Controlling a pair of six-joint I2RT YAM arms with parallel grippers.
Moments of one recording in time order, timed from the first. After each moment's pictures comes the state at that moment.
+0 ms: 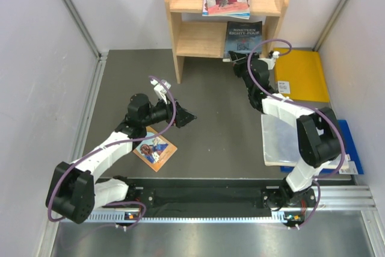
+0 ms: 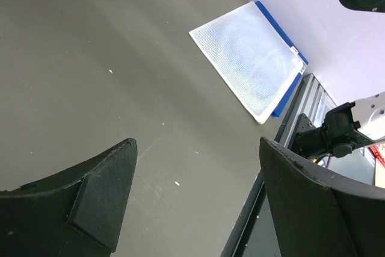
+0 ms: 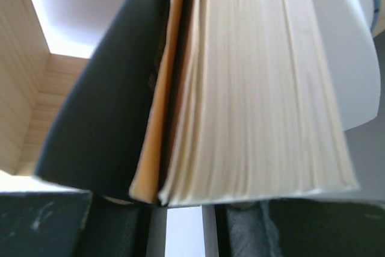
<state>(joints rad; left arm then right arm) -0.40 1.16 0.62 0.34 0.66 -0.50 0.41 1.68 1.07 0.58 0.25 1.30</state>
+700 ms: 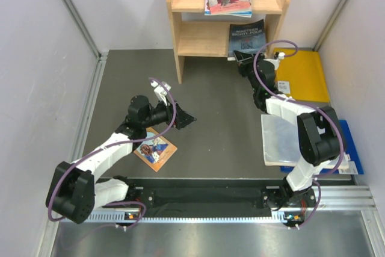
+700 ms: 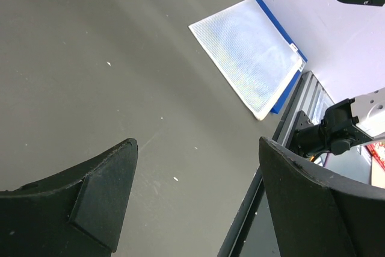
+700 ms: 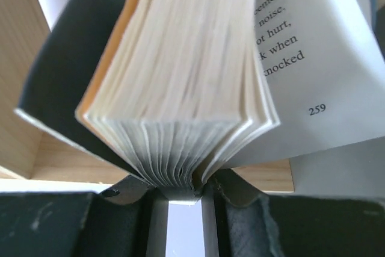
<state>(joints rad) -0.40 1.16 0.59 0.35 0.66 -0.51 0.33 1.69 1.03 0.67 0.16 1.35</state>
